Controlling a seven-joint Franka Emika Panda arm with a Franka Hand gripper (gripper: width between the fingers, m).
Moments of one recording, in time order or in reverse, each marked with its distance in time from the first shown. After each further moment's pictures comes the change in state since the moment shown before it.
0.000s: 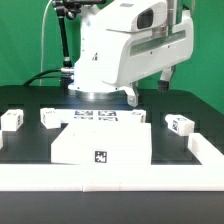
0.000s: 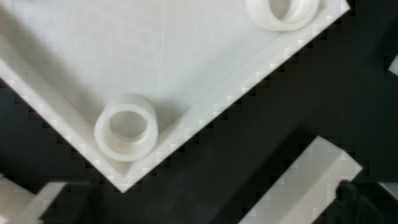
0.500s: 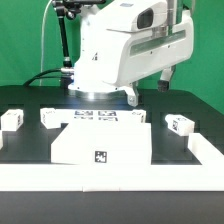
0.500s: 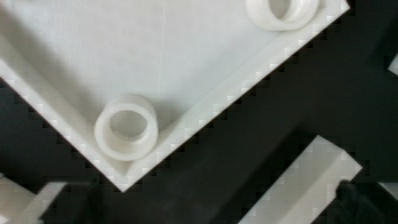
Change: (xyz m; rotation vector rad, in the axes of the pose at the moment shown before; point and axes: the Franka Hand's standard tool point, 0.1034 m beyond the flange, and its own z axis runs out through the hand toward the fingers) arm 0.000 0.000 0.000 0.000 0.000 0.000
